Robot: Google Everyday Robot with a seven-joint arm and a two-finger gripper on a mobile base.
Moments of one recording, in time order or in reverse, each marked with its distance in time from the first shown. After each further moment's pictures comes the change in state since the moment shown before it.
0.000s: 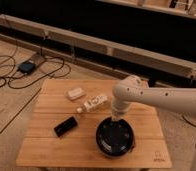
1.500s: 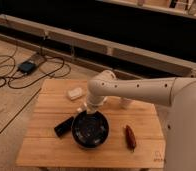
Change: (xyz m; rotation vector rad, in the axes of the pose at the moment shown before) arm -0.153 -0.018 0.006 0.025 -0.167 -0.084
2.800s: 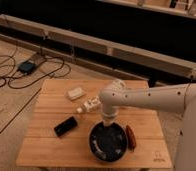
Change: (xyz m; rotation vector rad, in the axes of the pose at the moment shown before) arm 0.113 0.043 0.002 -0.083 0.225 -0.006
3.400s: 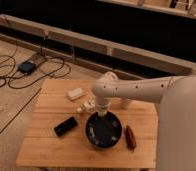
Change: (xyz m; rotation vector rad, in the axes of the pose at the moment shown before) arm -0.040 -0.057 0.002 0.055 -0.012 -0.040
